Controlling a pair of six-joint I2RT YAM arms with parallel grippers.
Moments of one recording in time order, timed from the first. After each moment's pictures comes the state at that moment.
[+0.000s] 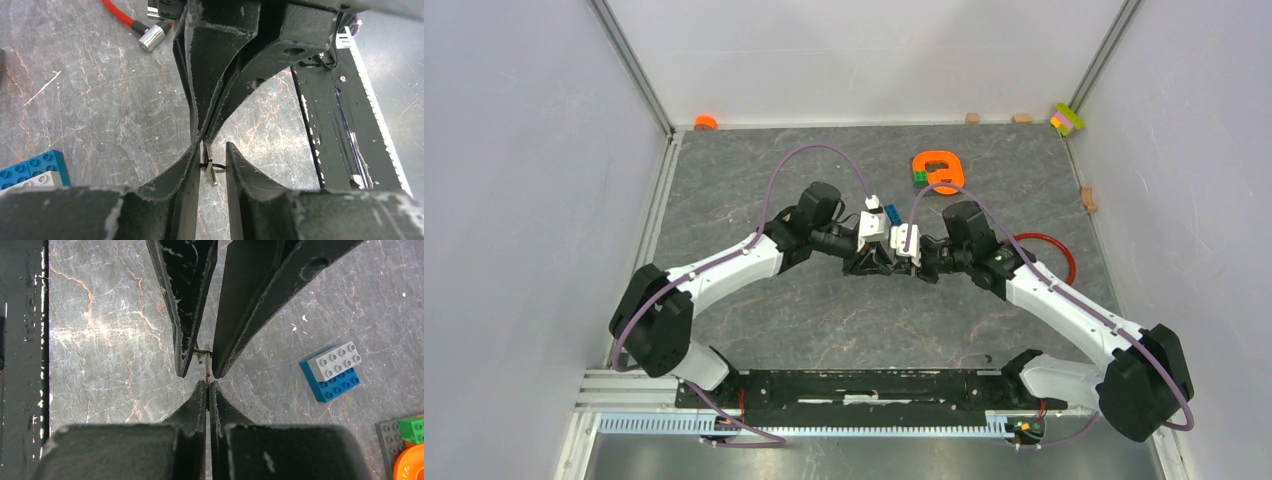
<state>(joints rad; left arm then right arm) -0.71 1.50 1.00 -0.08 0.90 0.43 0.58 1.16 0.78 -0.31 -0.65 -0.70</state>
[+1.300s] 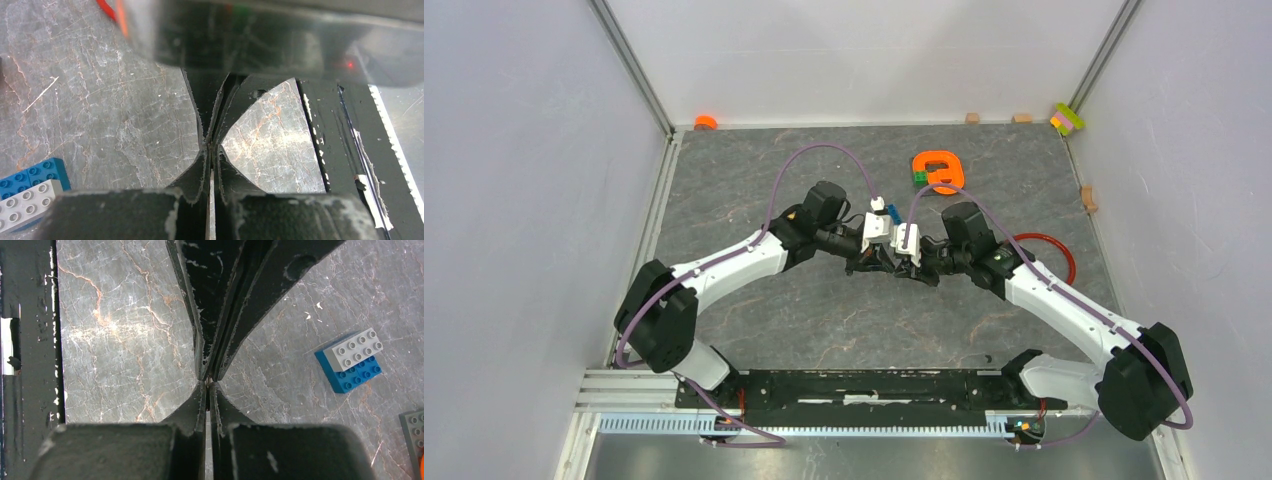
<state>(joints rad) -0.73 1.53 1.04 -0.12 0.90 0.47 0.58 1.17 0.78 -0.34 -0.65 -0.66</state>
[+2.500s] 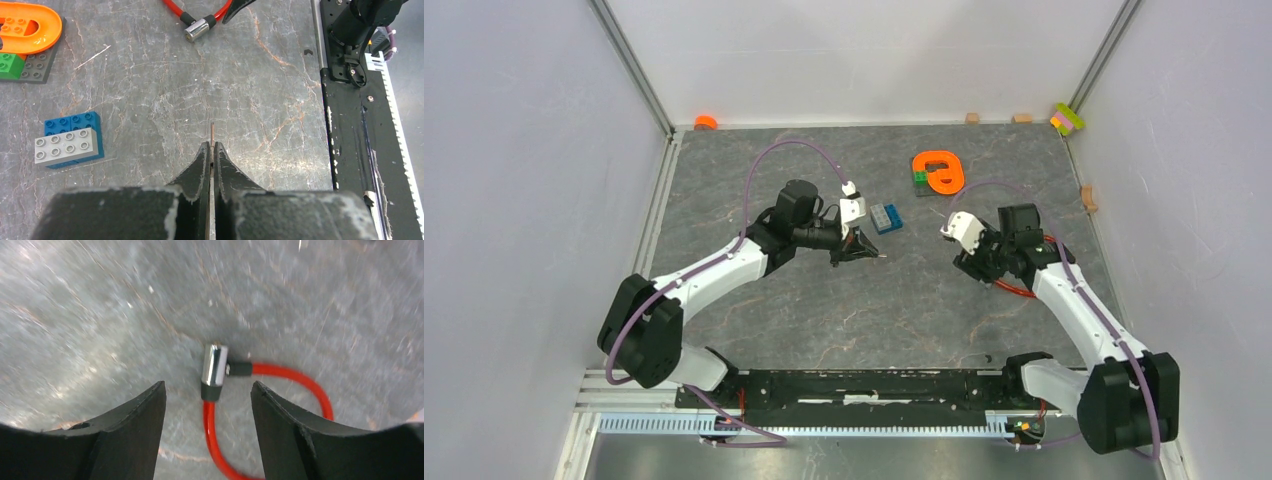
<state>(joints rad) -0.62 1.43 0.92 0.03 0.84 0.31 0.20 1.09 0.73 -0.57 -0.28 -0.82</state>
